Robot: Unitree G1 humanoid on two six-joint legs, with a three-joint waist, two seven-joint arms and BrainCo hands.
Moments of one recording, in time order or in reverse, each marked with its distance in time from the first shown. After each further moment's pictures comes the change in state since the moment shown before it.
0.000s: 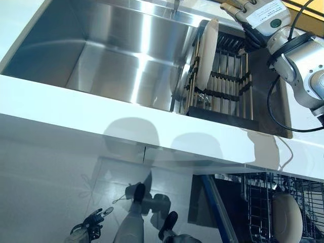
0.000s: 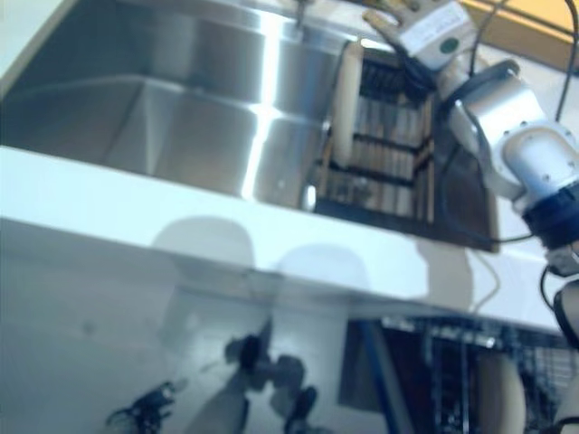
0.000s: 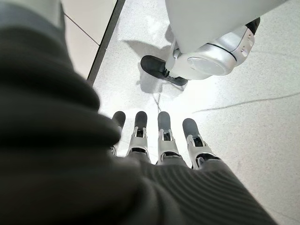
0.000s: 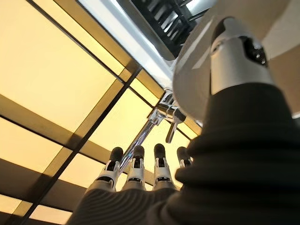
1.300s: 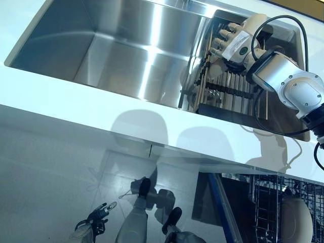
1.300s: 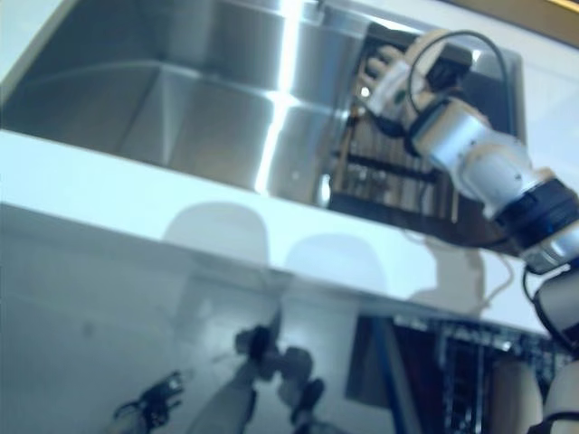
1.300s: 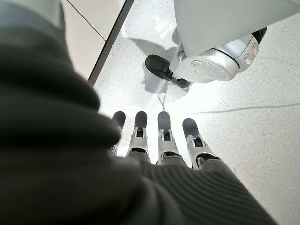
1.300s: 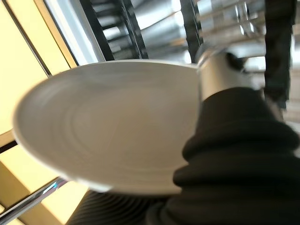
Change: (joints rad) left arm -0.005 -0.018 -0.016 -0.034 -0.048 -0.017 -0.001; right arm -0.018 0.064 0.100 0.055 -0.425 -0.113 0.273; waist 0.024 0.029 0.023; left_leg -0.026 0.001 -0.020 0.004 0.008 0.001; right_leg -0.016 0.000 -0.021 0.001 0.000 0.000
